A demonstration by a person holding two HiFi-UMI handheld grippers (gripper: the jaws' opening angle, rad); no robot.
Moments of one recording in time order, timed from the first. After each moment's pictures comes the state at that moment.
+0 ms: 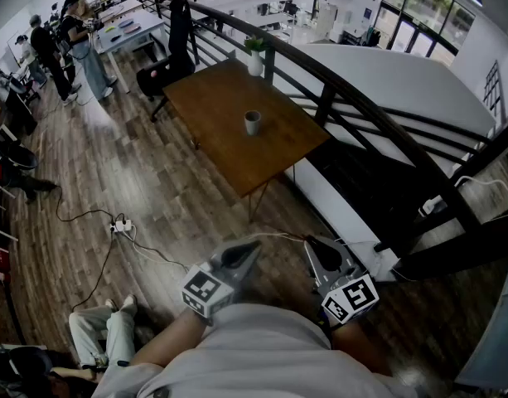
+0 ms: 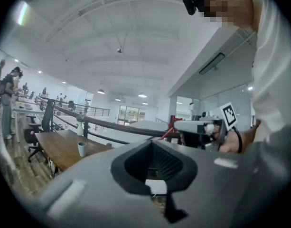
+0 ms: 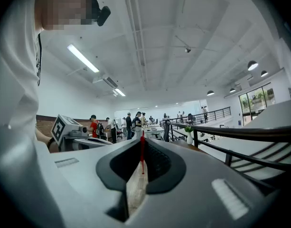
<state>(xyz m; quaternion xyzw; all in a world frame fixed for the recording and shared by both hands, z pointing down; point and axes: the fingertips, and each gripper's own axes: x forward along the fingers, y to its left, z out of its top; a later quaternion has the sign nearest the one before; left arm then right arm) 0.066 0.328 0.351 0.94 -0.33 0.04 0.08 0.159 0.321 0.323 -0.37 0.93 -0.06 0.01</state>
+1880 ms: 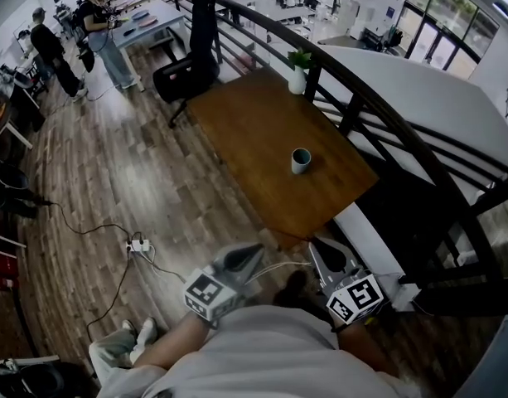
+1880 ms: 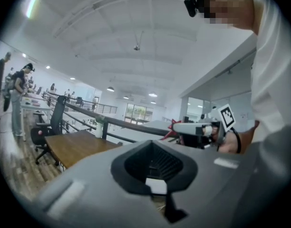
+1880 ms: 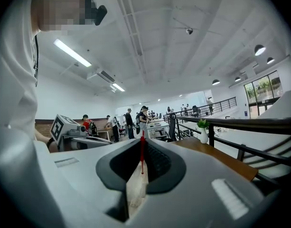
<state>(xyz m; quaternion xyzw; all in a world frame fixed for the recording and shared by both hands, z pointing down) -0.152 0.058 0.360 0.92 -0.36 0.04 0.11 -0.054 0.040 0.341 -0.35 0.93 -0.10 -0.01</state>
